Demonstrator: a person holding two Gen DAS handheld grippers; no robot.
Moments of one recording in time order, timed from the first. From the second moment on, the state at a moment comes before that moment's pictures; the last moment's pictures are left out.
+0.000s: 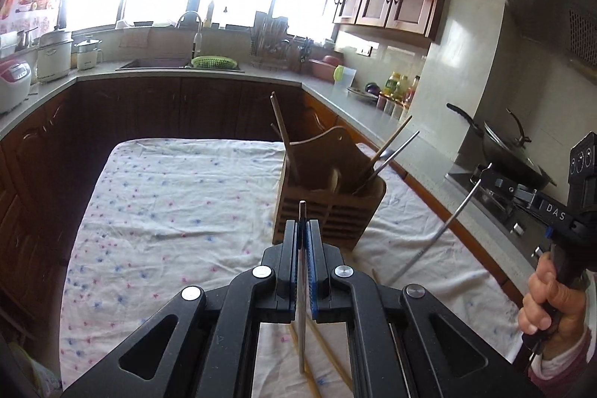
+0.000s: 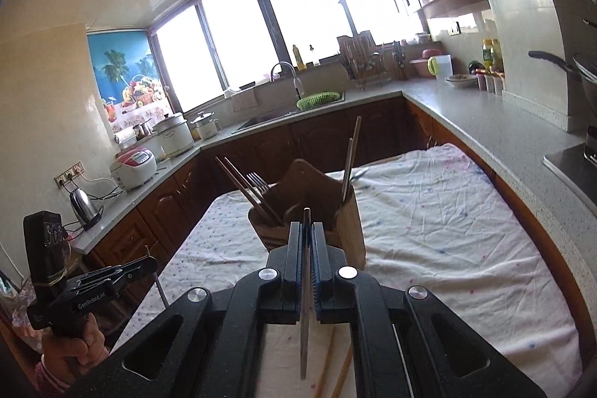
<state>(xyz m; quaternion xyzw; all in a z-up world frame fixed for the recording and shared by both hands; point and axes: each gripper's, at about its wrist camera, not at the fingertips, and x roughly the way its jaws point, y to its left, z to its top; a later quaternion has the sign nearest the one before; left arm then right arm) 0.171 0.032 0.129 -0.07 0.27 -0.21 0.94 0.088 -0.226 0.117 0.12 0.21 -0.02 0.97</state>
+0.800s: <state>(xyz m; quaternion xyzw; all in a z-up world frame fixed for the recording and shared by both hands) 0.217 0.020 0.190 -0.09 0.16 -0.21 0.96 0.129 -0.234 0.172 0.10 0.15 -0.03 0.98</state>
